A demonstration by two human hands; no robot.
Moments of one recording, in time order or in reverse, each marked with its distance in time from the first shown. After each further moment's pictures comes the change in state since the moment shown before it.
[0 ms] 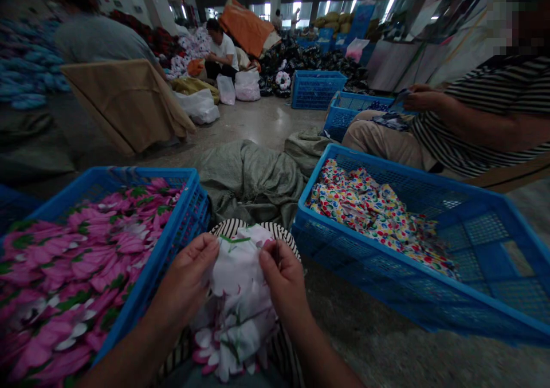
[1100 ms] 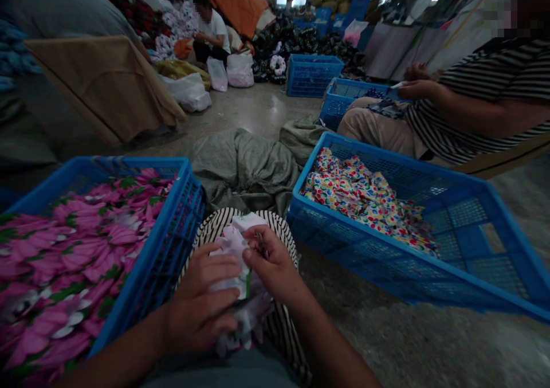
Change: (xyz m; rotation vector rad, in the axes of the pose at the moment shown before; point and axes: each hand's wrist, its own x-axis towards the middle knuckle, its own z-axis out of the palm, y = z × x) left_hand -0.011 -0.015 -0.030 0.991 -0.480 1.234; right_hand 0.002 -0.009 -0.007 -0.168 -0.392 -0.005
